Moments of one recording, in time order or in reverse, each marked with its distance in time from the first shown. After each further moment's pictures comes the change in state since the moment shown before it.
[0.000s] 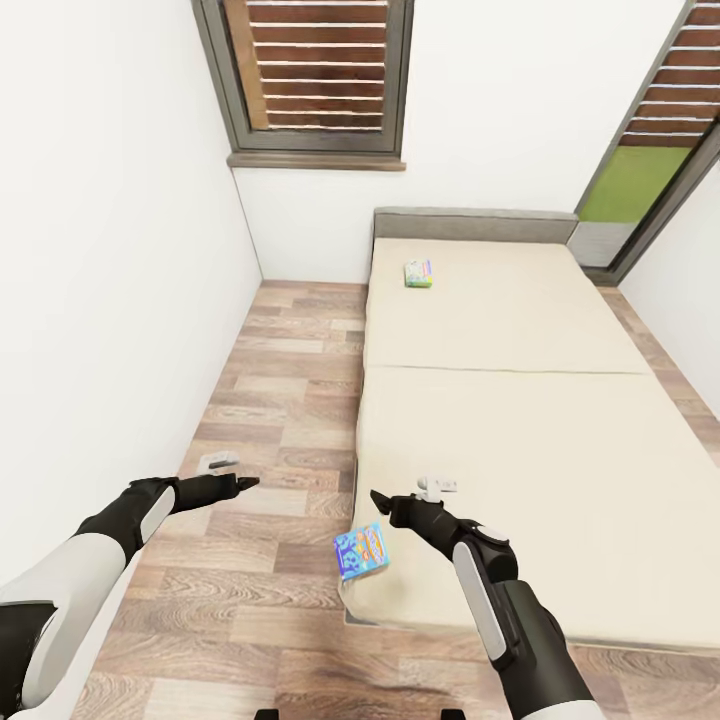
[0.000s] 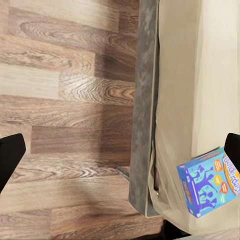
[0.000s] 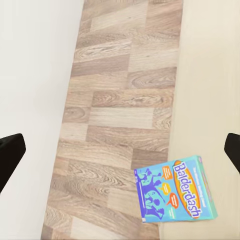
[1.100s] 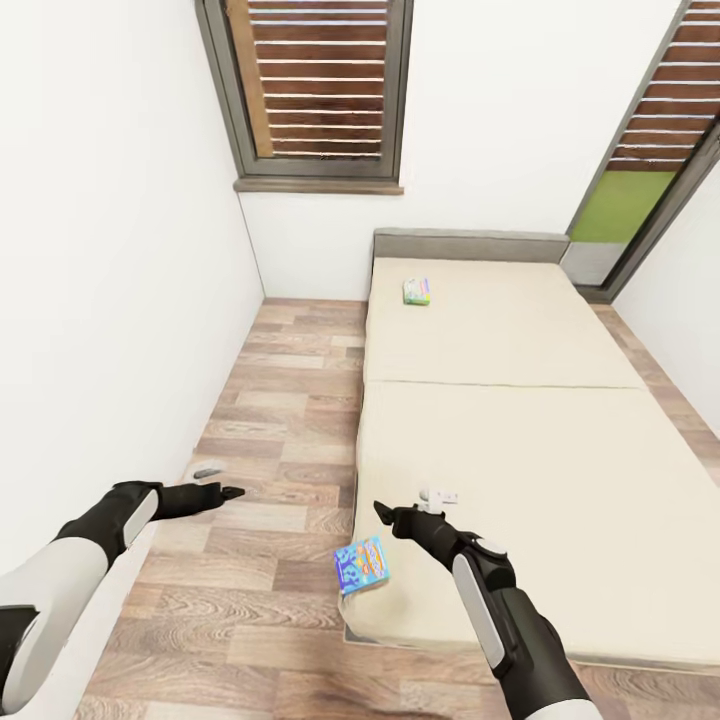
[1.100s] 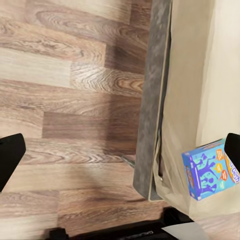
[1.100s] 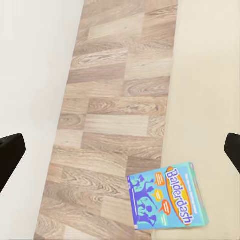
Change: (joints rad) left arm 0.009 0.049 -0.003 0.004 0.000 0.103 -0.007; right arm 0.000 -0.015 -0.001 0.108 0.002 -0.099 0.011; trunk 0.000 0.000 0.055
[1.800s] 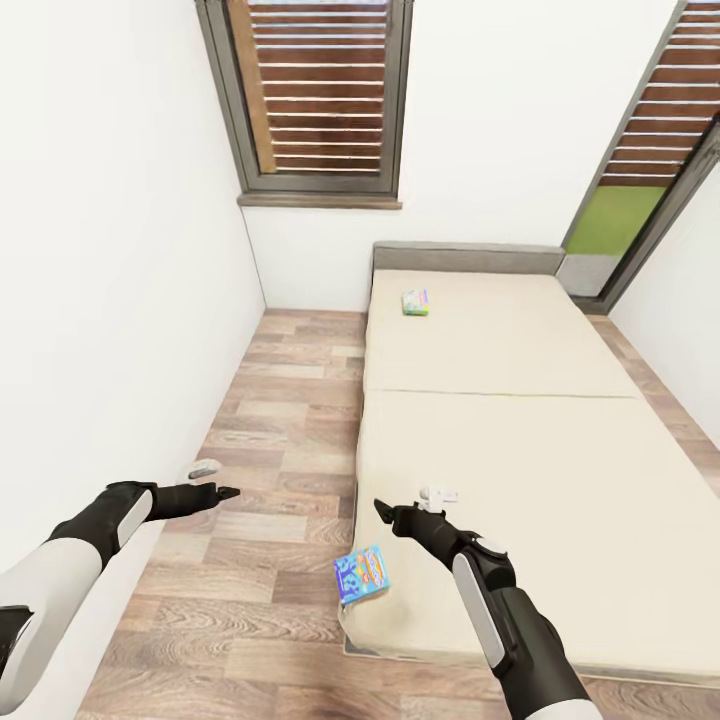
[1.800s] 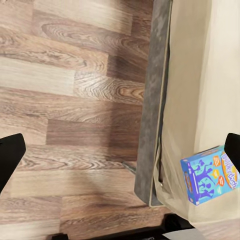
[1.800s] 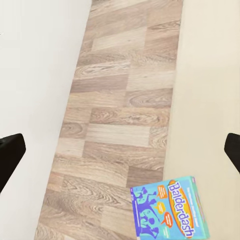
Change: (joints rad) left arm 0.001 0.016 0.004 -0.001 0.003 0.007 -0.001; right arm 0.000 0.000 0.001 -0.008 0.000 -0.004 -0.002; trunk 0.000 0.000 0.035
